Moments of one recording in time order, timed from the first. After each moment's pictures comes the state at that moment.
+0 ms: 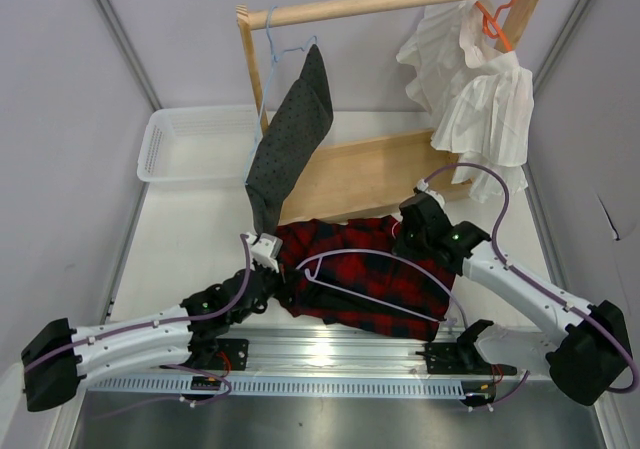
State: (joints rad) left arm -1.06 0.70 0.19 0.15 -0.37 -0.56; right arm 0.65 1.13 0.84 -0.63 0.15 0.82
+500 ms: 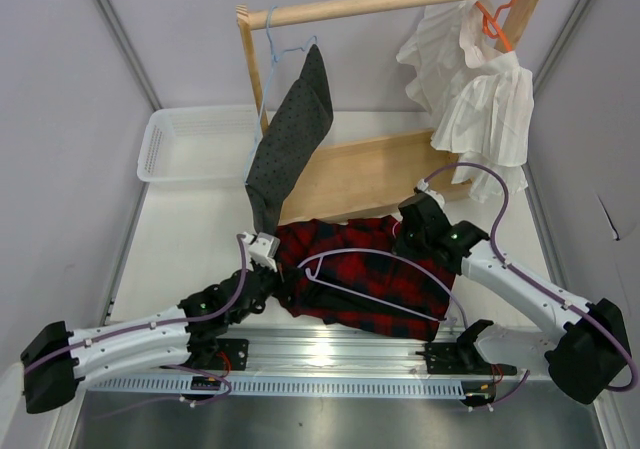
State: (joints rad) left arm -1.06 0.66 0.19 0.14 -0.39 -0.55; right arm 0.65 1.14 0.84 -0.63 0.17 0.82
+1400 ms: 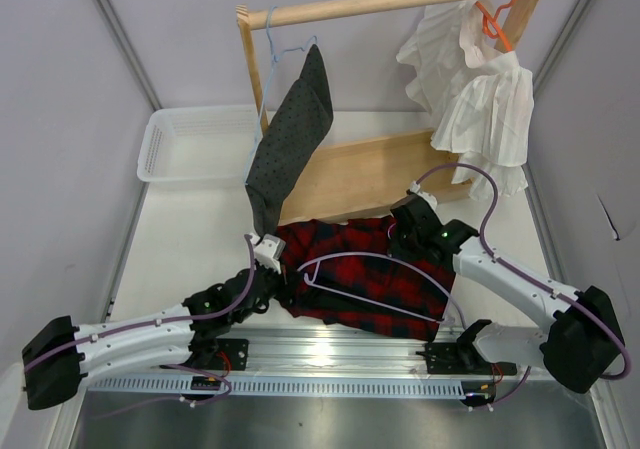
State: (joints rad) left arm -1.06 0.72 0.19 0.15 -0.35 -0.54; right arm 0.69 1.20 0.84 -0.61 0.18 0.83
